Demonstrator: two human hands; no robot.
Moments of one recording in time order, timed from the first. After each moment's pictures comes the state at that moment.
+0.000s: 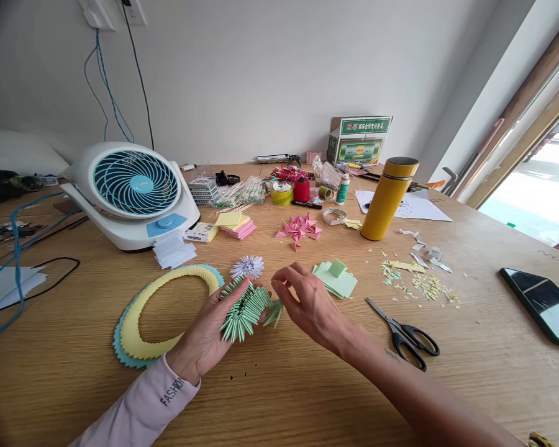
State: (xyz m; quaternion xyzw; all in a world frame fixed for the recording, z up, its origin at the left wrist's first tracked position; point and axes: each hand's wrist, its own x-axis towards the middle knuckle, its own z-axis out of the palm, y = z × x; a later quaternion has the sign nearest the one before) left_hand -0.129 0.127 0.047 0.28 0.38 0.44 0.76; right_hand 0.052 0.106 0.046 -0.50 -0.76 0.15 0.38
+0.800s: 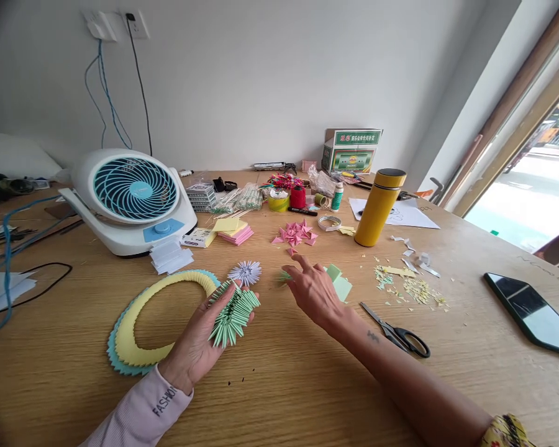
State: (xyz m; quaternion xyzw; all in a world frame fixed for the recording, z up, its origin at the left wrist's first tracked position) left_hand -0.141 0.129 0.039 0.25 0.39 0.48 0.75; right_hand 0.077 0.140 0.019 -0.57 -0.77 -0.04 0.28
